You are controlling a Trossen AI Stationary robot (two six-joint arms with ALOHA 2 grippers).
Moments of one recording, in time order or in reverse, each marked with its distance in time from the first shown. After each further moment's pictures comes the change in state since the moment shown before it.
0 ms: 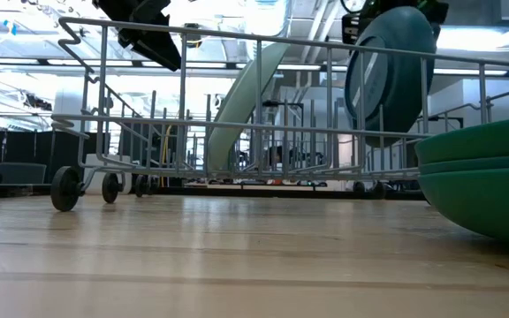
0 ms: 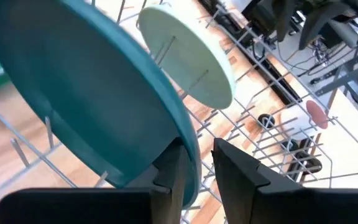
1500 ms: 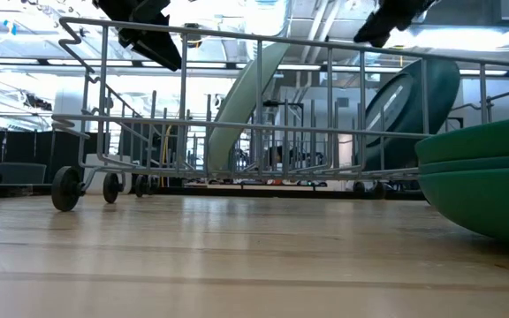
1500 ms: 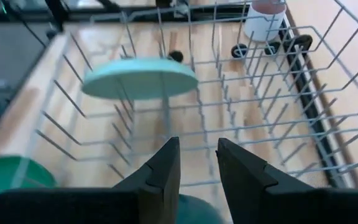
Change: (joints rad) left arm 0.000 0.000 0.000 0.000 0.001 0.008; right arm 0.082 -0.155 0.001 0.087 0.232 1.051
